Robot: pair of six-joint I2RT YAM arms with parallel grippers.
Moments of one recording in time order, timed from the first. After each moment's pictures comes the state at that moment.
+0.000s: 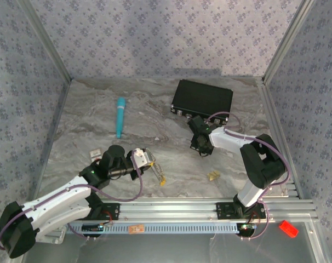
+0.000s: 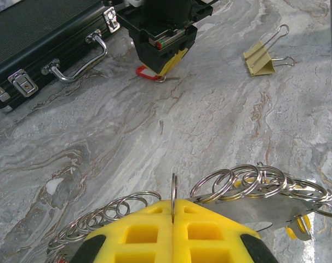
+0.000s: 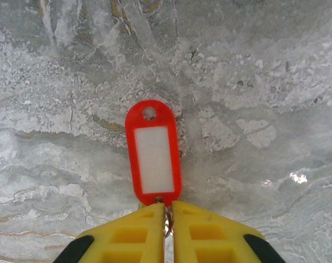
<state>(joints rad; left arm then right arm) -0.80 0.79 0.36 -0.06 0.30 0.31 0.55 1.65 0.94 -0.58 0.13 0.91</state>
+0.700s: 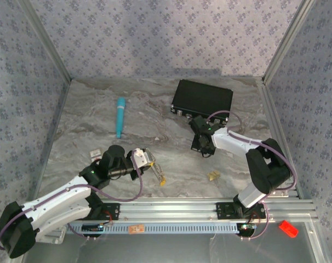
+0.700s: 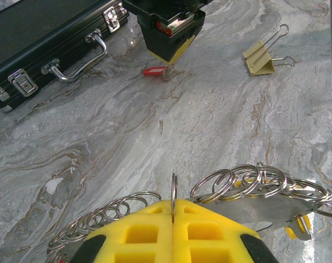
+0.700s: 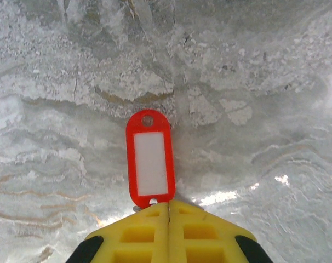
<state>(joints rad) -0.80 0.79 0.36 -0.06 0.30 0.31 0.56 1.58 0.94 -0.66 0.13 0.84</state>
